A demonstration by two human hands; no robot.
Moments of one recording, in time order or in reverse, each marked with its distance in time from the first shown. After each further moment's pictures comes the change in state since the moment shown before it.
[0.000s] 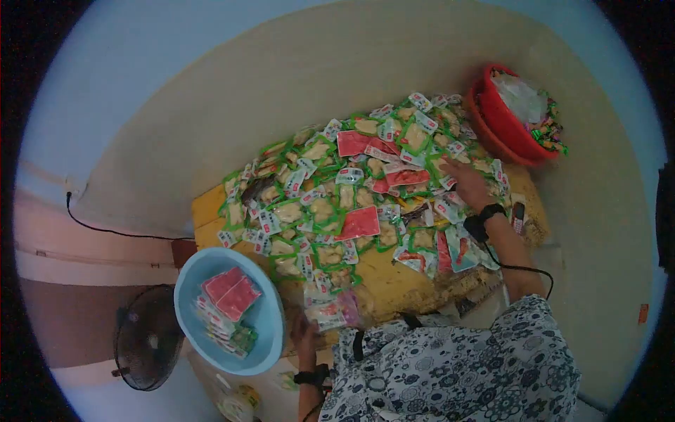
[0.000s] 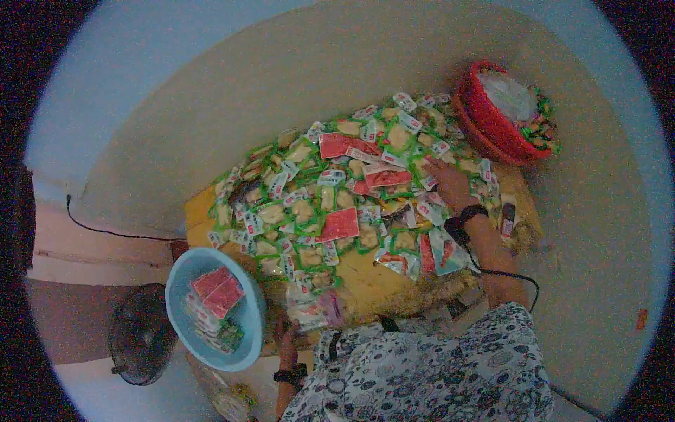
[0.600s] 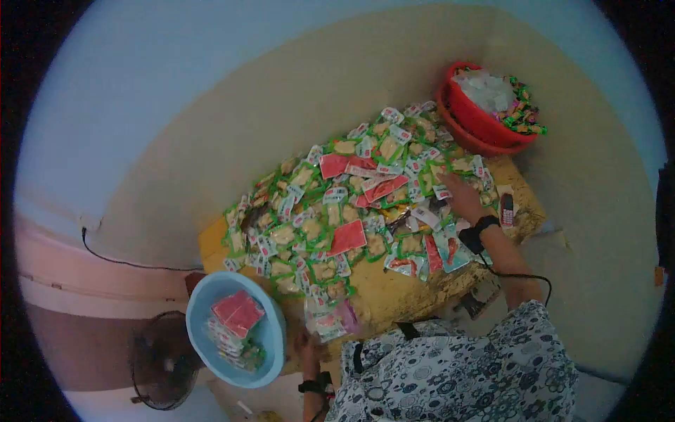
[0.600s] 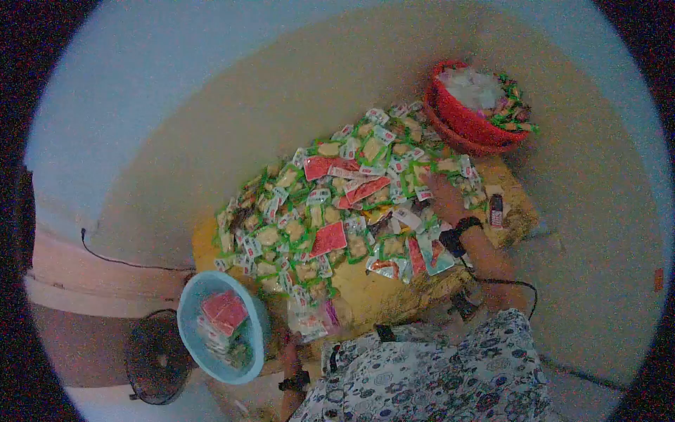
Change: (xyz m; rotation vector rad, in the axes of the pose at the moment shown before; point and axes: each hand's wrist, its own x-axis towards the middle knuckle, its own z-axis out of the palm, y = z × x) left_hand -0.009 0.014 0.021 -0.013 0.050 -0.057; right_hand -0.044 0.032 0.034 0.156 0.113 0.098
